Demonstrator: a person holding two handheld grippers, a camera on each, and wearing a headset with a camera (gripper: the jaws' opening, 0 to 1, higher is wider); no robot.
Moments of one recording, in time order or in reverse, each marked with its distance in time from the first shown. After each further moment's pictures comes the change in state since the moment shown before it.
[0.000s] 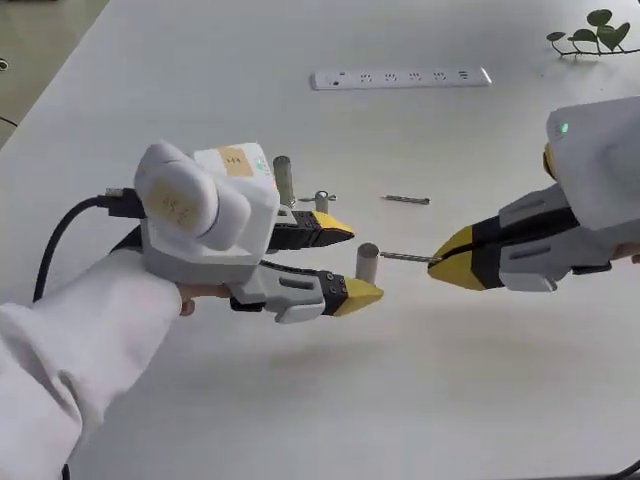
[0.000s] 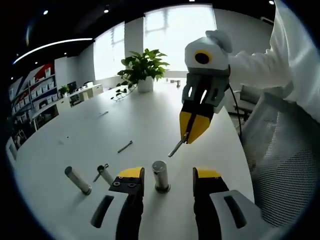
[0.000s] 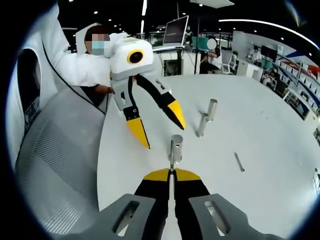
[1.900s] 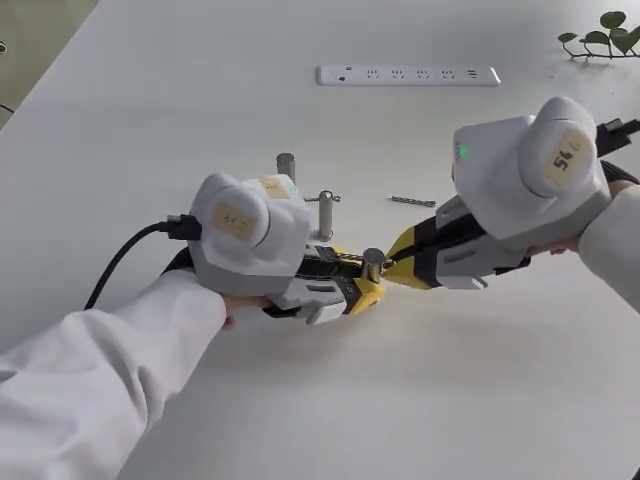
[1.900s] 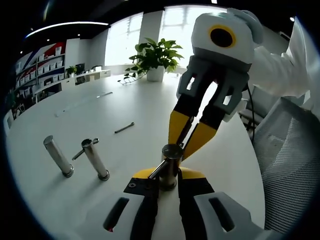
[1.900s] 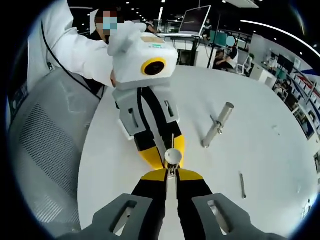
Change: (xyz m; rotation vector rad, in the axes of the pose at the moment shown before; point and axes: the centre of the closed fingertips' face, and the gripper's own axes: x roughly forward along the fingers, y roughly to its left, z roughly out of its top) left arm 0.032 0.008 -0.034 -0.156 0.031 0.005; right arm 0.048 -0.008 0.011 -0.172 0.086 0.047
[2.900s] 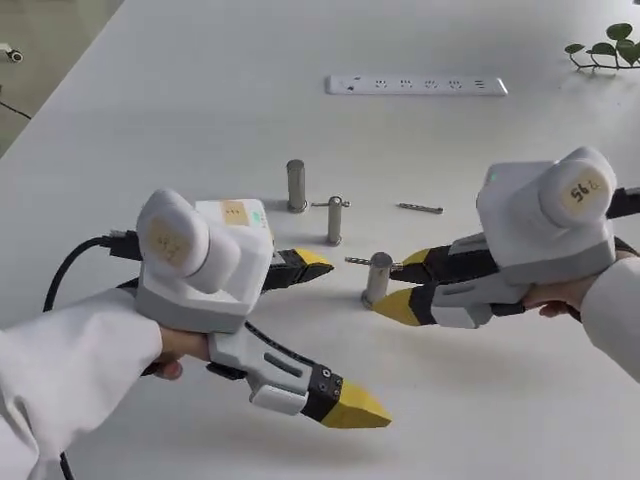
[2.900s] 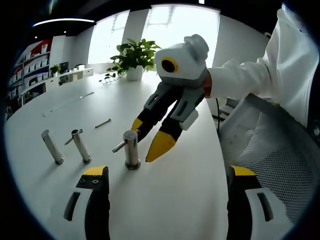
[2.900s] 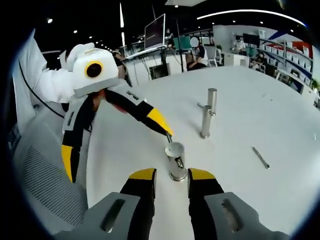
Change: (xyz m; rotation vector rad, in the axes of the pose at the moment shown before) left arm -0.053 -0.054 -0.008 0.021 0.028 -0.169; right arm 0.016 0.011 -0.009 0.373 -0.161 -0.059
